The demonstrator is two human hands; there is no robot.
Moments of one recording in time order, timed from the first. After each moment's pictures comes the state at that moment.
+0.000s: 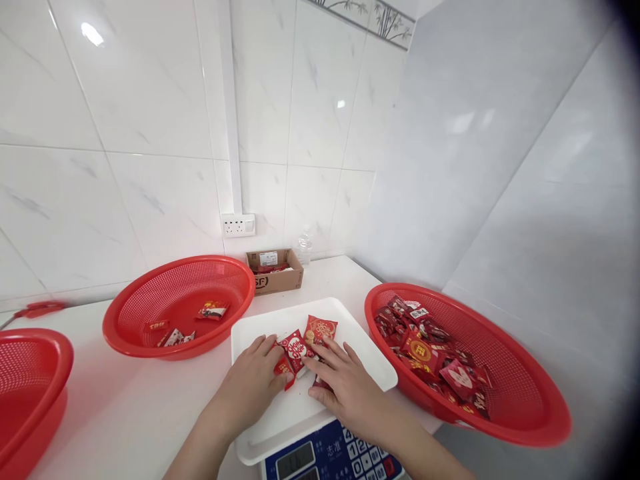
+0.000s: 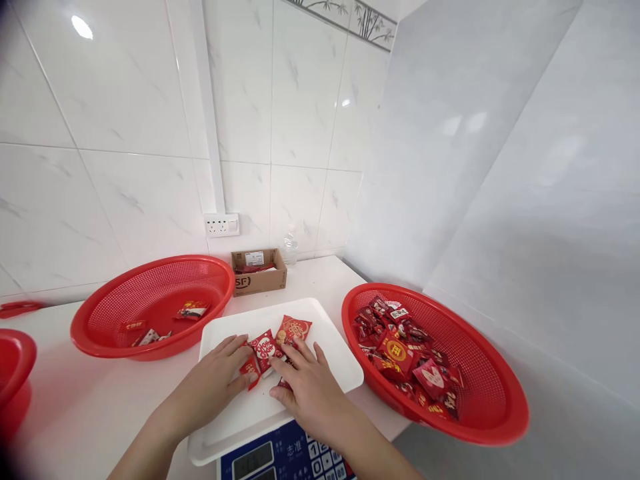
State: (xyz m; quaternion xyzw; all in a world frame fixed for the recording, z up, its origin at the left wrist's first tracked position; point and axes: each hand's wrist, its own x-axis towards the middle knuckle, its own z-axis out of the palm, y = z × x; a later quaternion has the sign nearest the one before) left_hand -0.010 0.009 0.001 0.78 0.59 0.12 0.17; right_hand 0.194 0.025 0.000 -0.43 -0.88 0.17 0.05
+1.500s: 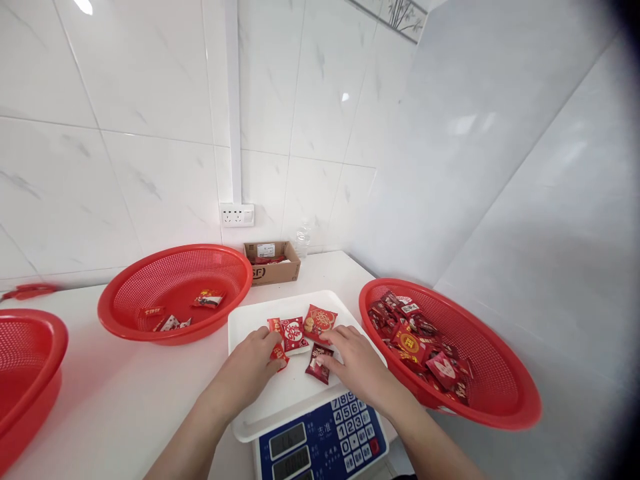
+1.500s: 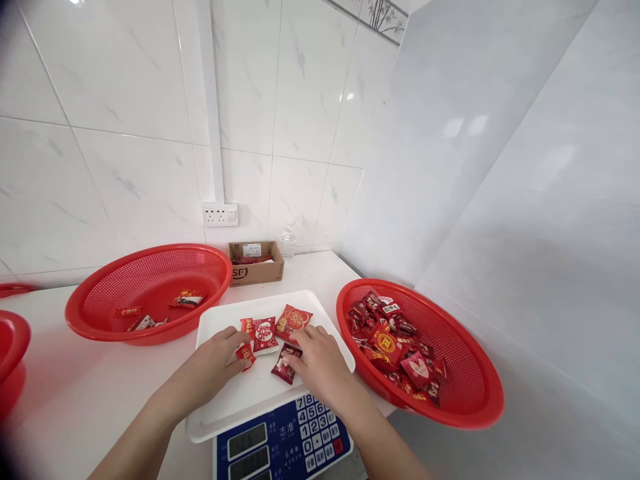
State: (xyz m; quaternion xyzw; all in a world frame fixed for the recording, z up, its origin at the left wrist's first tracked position) left_hand -0.007 0.005 0.006 0.74 0.61 0.18 0.23; right_hand 0.208 0.040 -0.001 -0.51 -0.84 0.12 0.16
